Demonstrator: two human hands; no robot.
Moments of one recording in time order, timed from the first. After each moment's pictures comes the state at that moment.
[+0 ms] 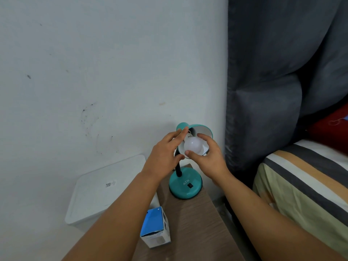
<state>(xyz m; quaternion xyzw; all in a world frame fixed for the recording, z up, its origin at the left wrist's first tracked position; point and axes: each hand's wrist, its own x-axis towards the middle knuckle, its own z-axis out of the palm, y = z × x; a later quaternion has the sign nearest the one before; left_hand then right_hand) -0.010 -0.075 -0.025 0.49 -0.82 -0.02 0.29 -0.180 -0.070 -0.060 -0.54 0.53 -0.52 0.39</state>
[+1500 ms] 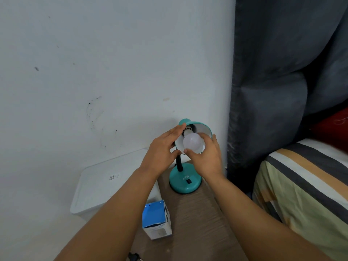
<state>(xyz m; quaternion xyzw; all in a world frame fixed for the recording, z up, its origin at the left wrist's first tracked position) 0.004 -0.067 -0.023 0.47 -0.80 -0.11 0.35 -0.152 -0.066 -0.063 -0.55 0.63 -0.48 0.27</state>
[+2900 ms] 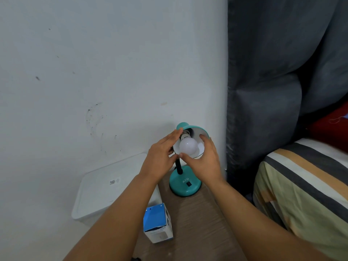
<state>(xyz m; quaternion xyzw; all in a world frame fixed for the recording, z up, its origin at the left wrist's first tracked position) 0.004 -0.060 -0.025 0.48 -0.79 -0.12 0.36 -0.154 -0.061 -0.071 -0.55 0.59 -0.52 0.29</state>
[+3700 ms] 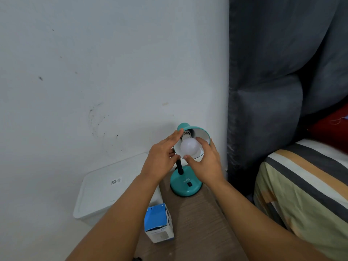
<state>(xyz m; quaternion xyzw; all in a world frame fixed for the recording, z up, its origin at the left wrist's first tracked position) 0.003 -0.057 -0.025 0.49 -0.78 -0.15 0.37 -0.156 -0.066 -0.082 -0.59 0.60 -0.48 0.25</state>
